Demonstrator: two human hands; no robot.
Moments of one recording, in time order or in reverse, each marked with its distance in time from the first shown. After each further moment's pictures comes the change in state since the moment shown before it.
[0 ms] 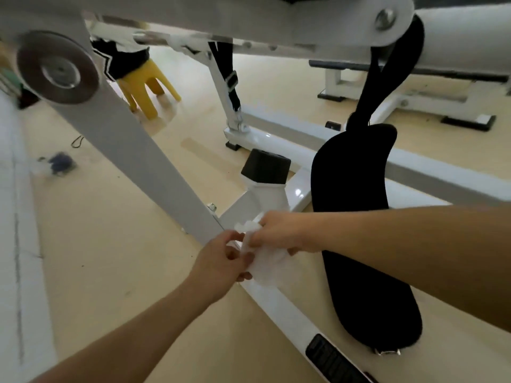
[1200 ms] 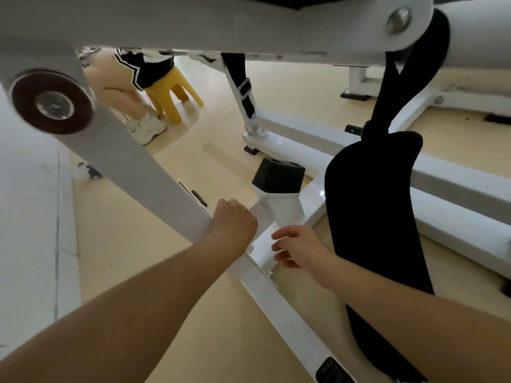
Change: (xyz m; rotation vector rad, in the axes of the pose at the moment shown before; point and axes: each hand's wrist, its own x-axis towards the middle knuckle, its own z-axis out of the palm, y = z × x) left_hand 0.083 0.053 0.001 1.900 -0.052 0.185; right_hand 0.035 0.048 0.009 0.760 0.201 0.003
